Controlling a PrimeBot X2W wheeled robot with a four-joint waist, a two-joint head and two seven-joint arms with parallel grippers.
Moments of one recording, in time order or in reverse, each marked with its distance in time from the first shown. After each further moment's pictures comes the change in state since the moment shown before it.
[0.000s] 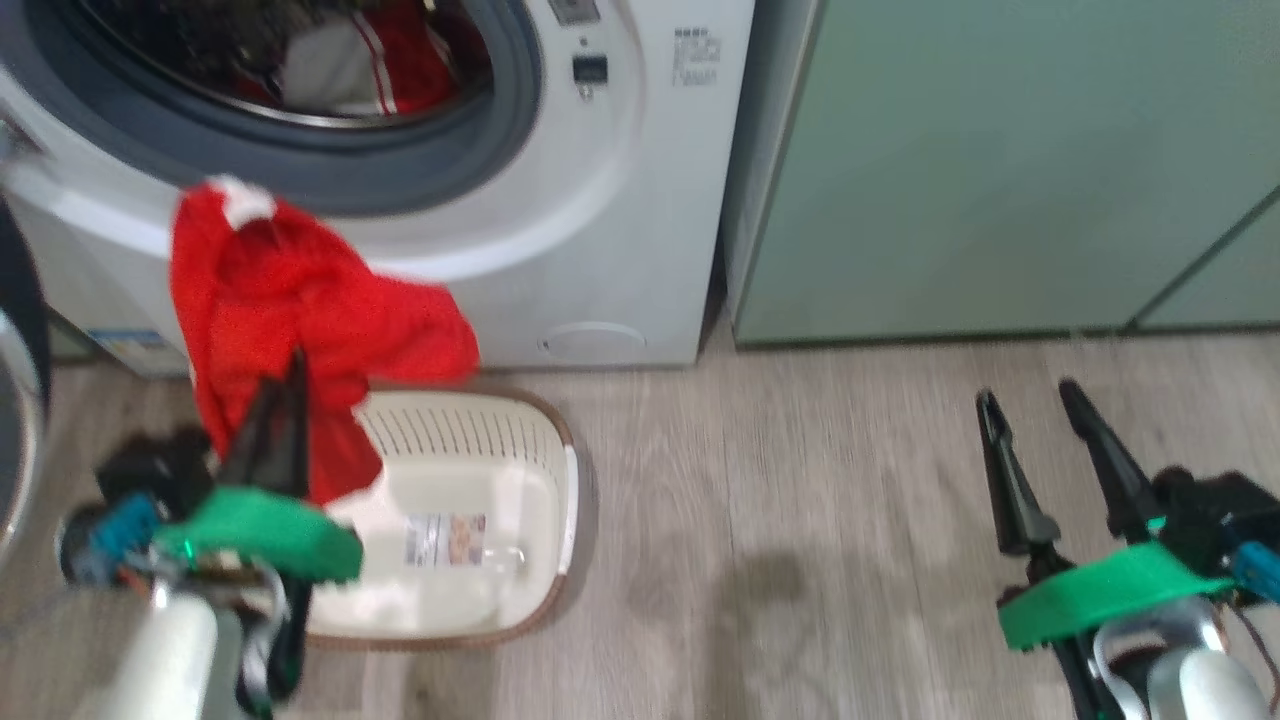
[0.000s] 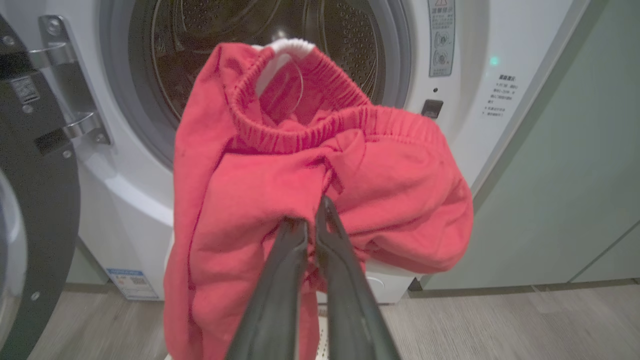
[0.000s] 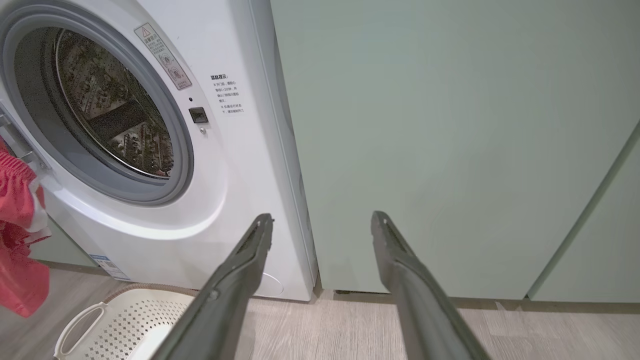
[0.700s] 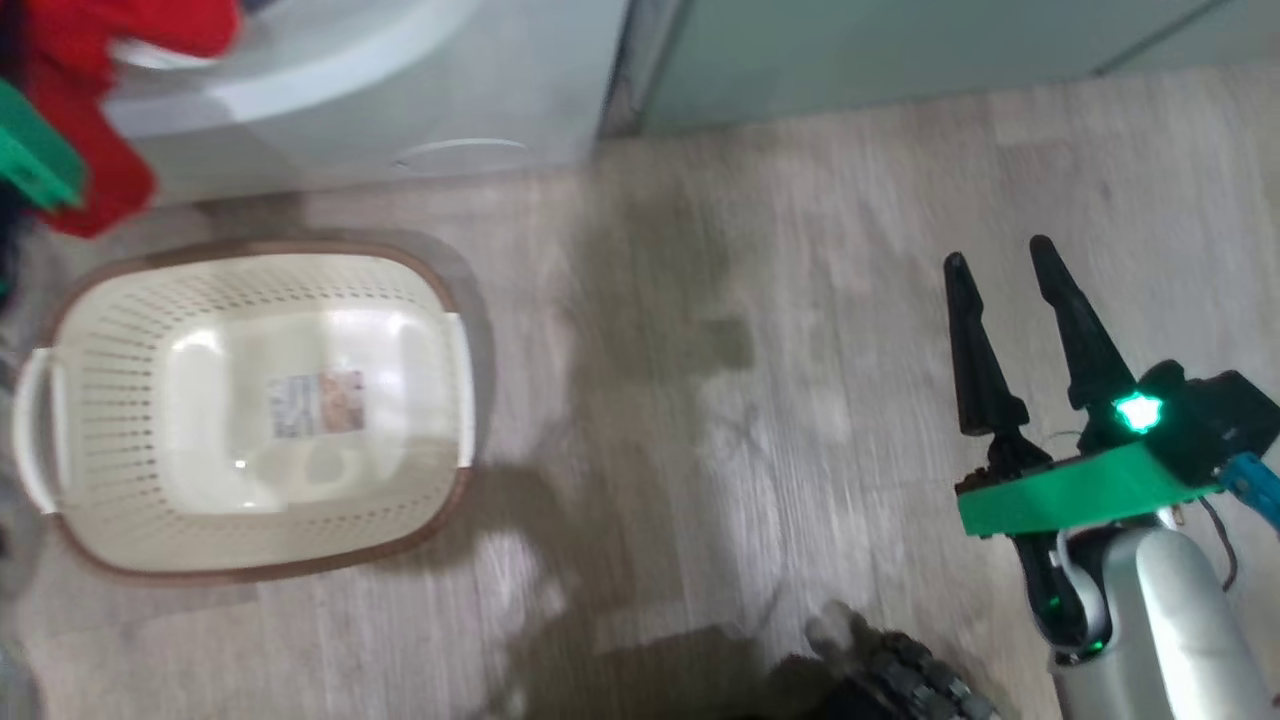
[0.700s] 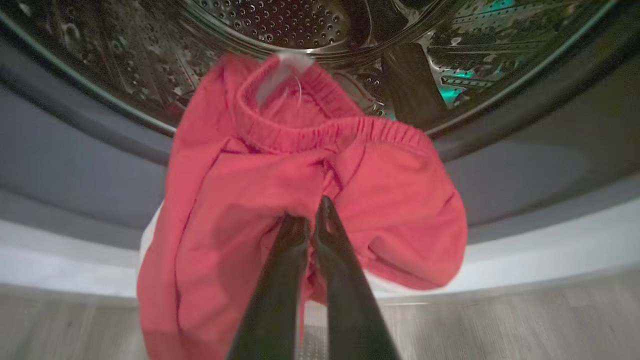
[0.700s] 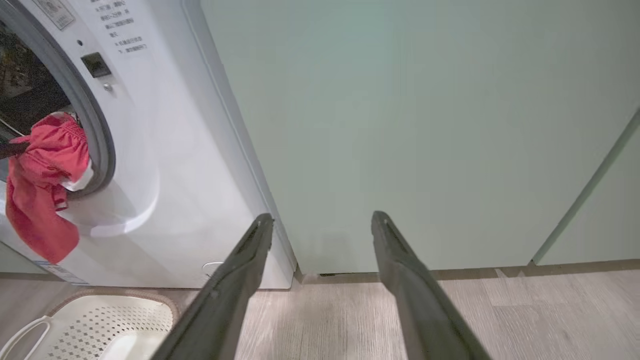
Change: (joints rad) left arm -0.744 0.179 0.097 0.502 -0.164 -0.123 0.302; right arm -0.230 0.000 0.089 0.079 0.049 0.000 -0.147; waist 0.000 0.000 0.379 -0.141
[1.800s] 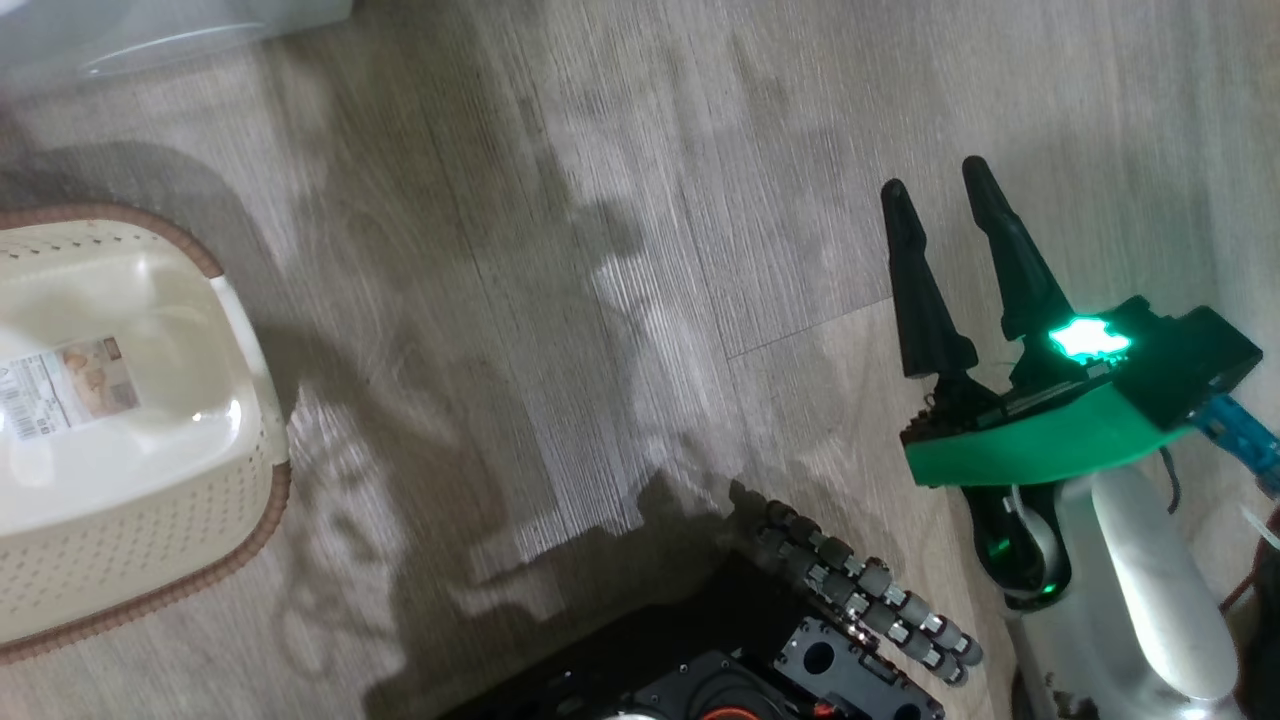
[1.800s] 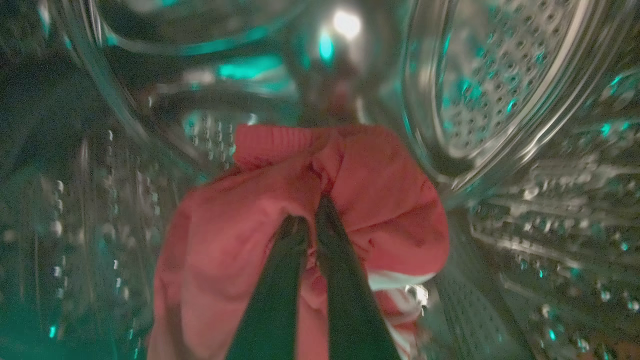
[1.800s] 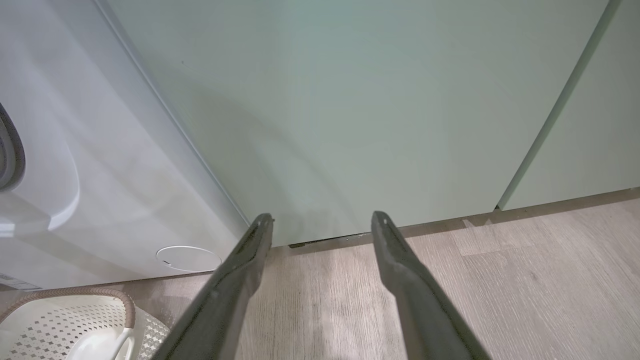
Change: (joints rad) left arm -0.568 0.309 0.061 0.046 0.047 0.034 -0.006; right arm -0.133 0.000 0.126 0.037 0.145 0.000 -0.059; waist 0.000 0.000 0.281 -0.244
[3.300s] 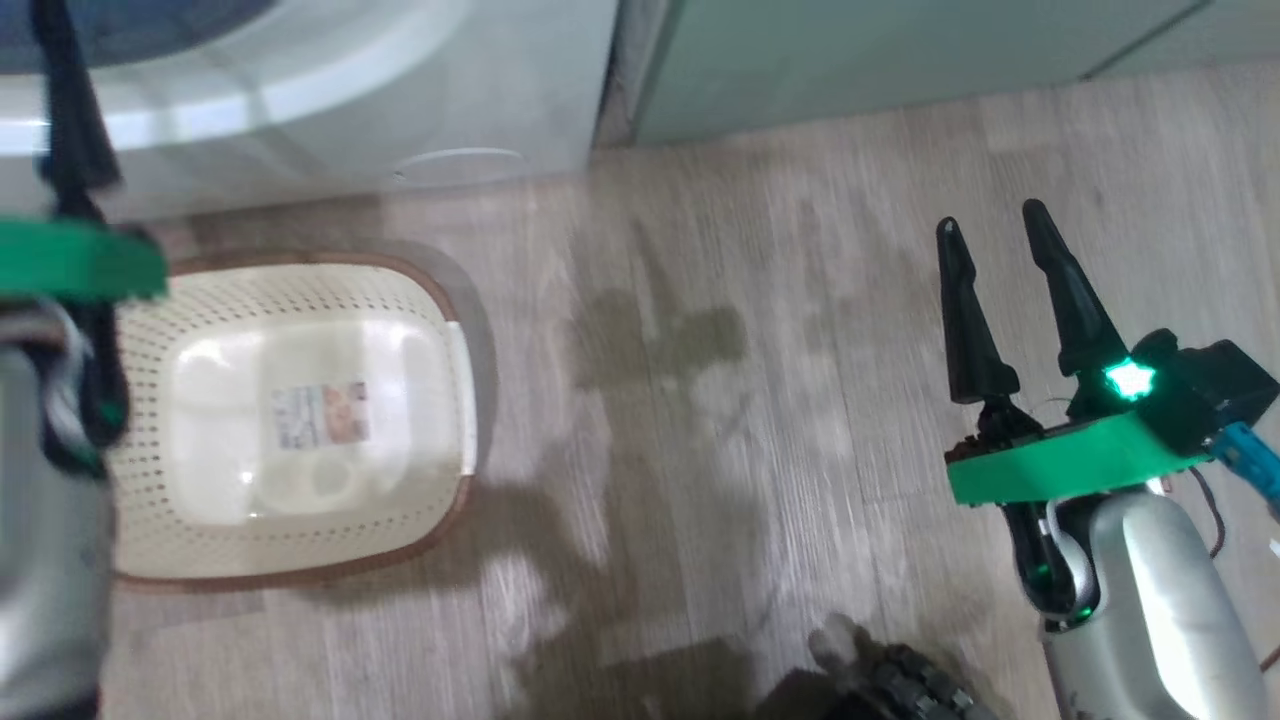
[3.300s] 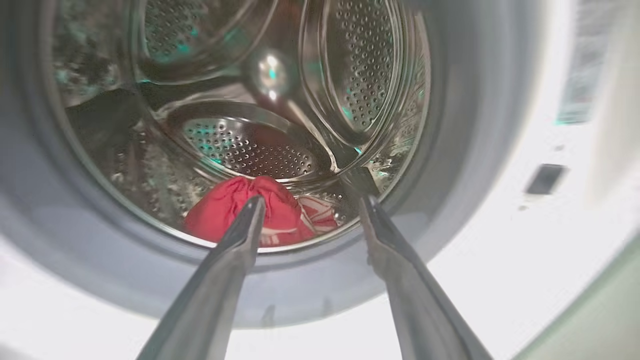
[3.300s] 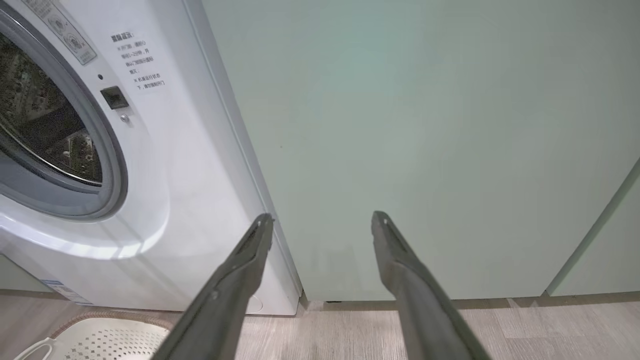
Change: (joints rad) left arm 0.831 -0.319 -0.111 -0.429 0.014 0.121 -0.403; right arm 0.058 0.000 -0.105 0.026 -0.131 0.000 0.009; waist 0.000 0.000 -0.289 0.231
